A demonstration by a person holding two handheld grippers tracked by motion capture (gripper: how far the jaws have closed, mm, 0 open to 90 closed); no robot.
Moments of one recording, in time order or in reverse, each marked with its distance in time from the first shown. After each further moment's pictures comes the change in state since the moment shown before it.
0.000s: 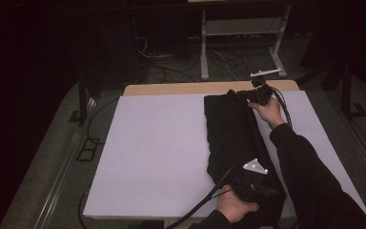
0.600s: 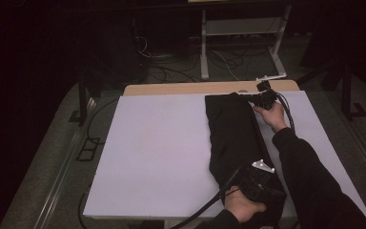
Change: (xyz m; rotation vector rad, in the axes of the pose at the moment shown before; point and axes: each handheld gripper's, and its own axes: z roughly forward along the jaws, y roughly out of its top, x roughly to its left) left arm 0.002 0.004 0.025 0.047 0.005 -0.085; right arm -0.024 -0.023 0.005 -0.006 -0.029 0.044
